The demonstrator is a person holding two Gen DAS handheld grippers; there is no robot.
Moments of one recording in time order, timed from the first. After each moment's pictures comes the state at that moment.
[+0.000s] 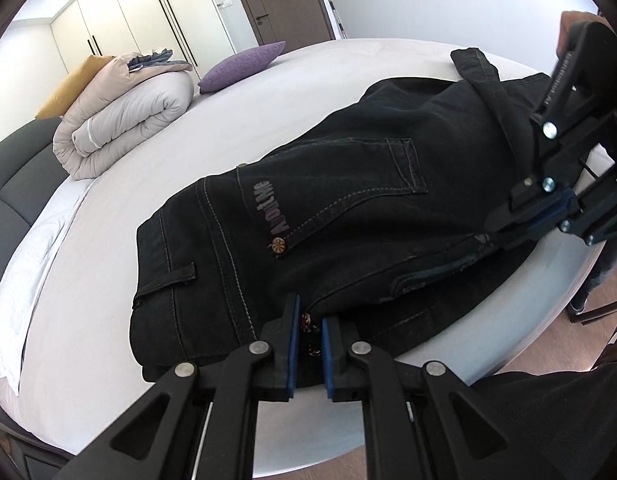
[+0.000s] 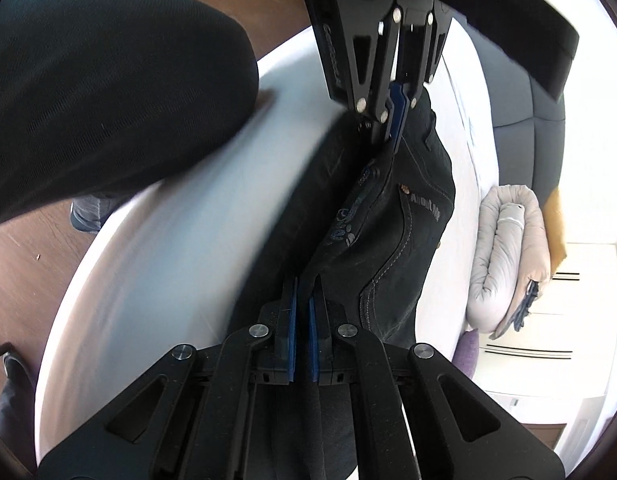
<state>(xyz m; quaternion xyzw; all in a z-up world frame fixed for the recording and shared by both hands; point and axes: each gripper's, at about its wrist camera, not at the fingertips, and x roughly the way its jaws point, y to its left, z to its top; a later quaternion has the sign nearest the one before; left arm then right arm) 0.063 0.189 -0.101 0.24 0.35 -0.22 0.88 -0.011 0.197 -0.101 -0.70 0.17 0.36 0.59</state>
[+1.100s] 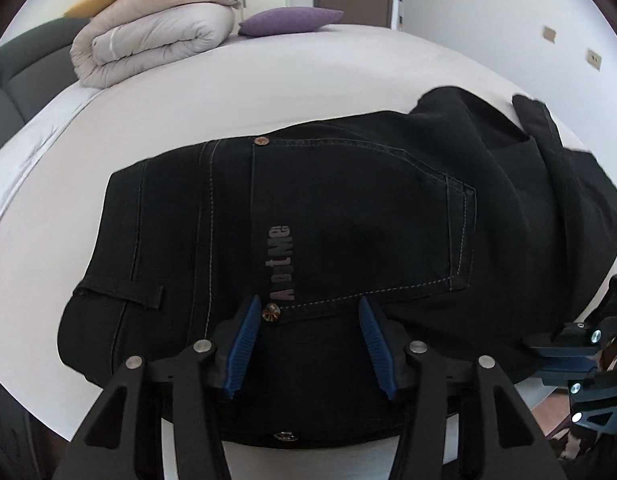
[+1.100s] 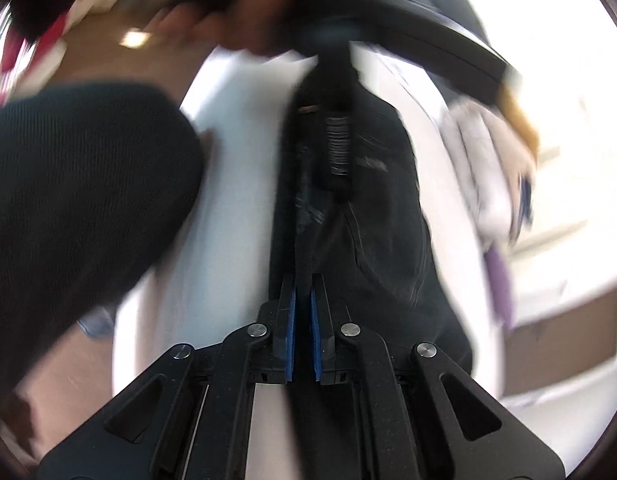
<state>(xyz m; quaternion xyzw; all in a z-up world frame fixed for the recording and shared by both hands) 0.134 0.187 -0.117 0.08 0.45 -0.17 0.87 -0.002 0.185 -0.100 -0.51 0.24 0.30 0.77</state>
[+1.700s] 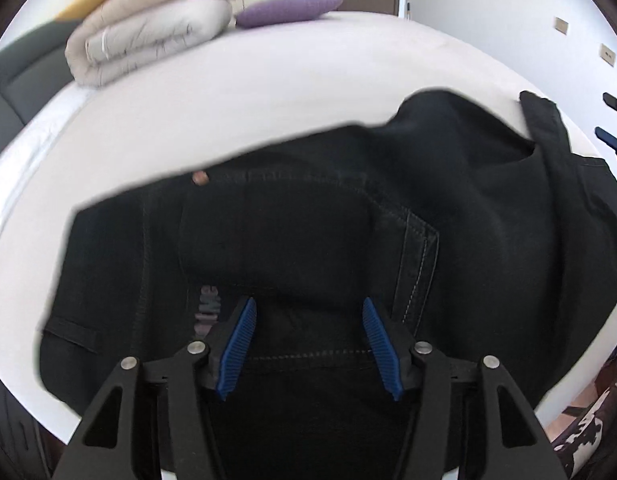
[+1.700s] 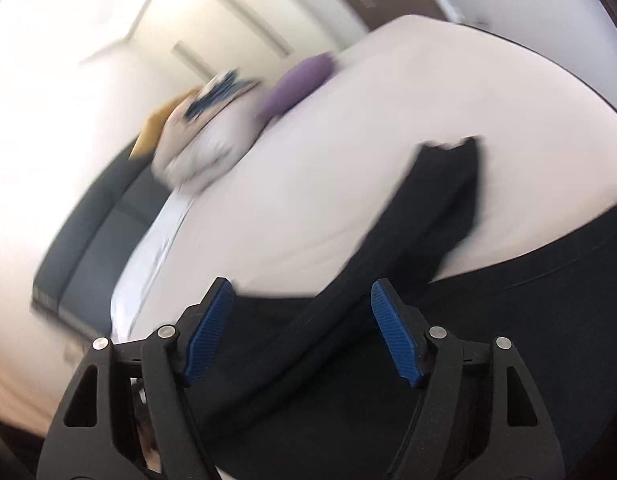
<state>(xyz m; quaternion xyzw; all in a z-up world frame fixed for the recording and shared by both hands) 0.169 0.119 -0.106 0.10 0.47 -0.15 0.86 0.108 -0.244 -0.016 0.36 0.30 0.07 0.88</state>
